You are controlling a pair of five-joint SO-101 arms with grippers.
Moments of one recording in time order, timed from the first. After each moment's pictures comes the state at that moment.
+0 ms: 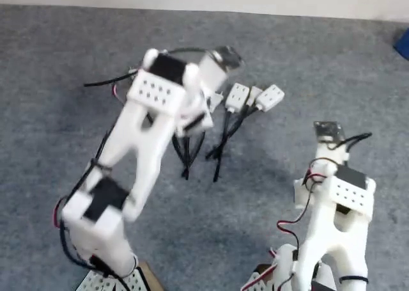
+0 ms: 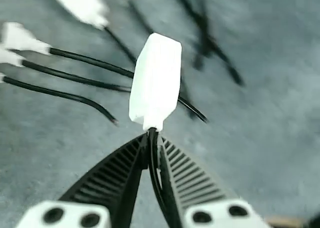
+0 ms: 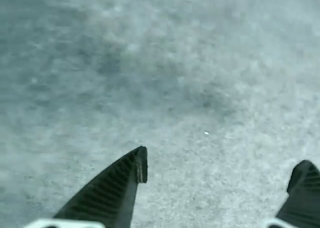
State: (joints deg) left arm 19.5 10.9 -21.0 101.7 -23.4; right arm 19.8 -35.3 56.7 65.5 23.5
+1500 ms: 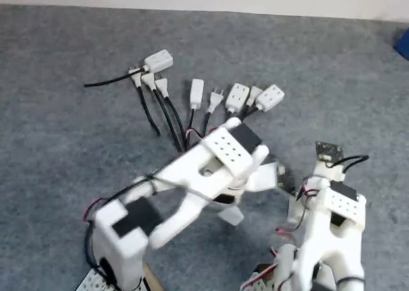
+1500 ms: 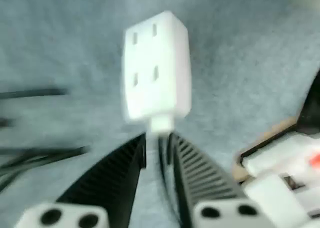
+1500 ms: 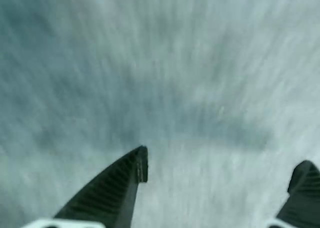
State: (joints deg) left arm 44.6 16.9 0.5 99.6 -45.4; right arm 20.3 -35.5 67.6 57.0 17.6
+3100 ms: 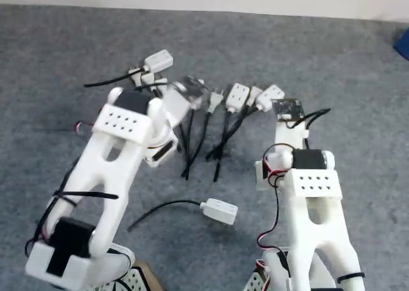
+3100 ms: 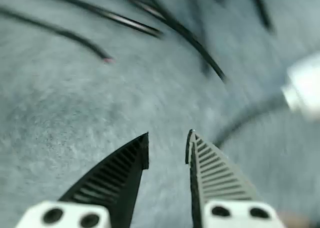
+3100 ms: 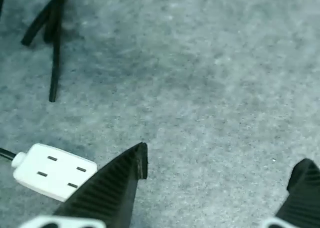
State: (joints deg) left arm 10.8 -8.7 16.3 86.5 -24.6; right arm -6.0 -35.6 48.0 70.8 3.6
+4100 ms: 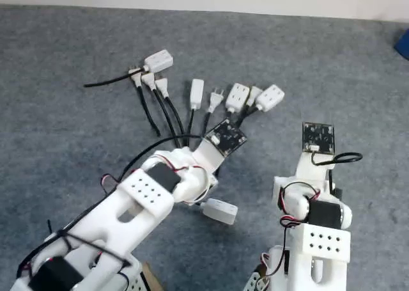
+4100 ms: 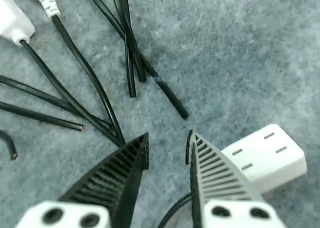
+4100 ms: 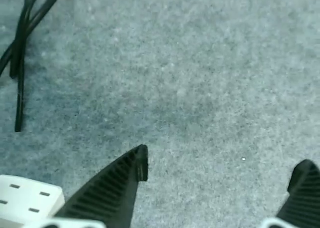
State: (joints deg) left arm 32.2 -28.5 53.3 44.6 -10.1; right arm 4.3 -66.1 67.9 65.6 5.9
